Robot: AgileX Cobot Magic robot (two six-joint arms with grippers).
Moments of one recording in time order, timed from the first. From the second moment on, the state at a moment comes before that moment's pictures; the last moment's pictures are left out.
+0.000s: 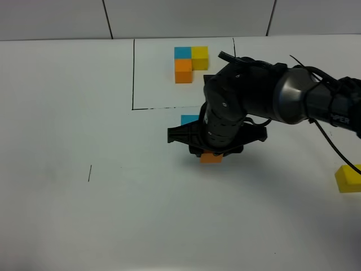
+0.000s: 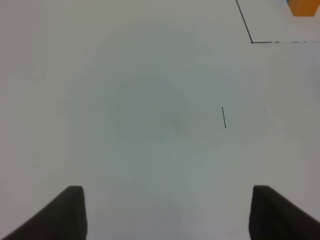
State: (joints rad) left arm -0.03 -0.01 -0.50 0.01 1.06 -0.03; right arm 0.73 1.99 -1.37 -0.11 0.79 0.77
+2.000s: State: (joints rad) left arm -0.03 -0.01 -0.50 0.01 1.06 -0.03; right arm 0.73 2.23 -1.58 -0.08 0.78 0.78
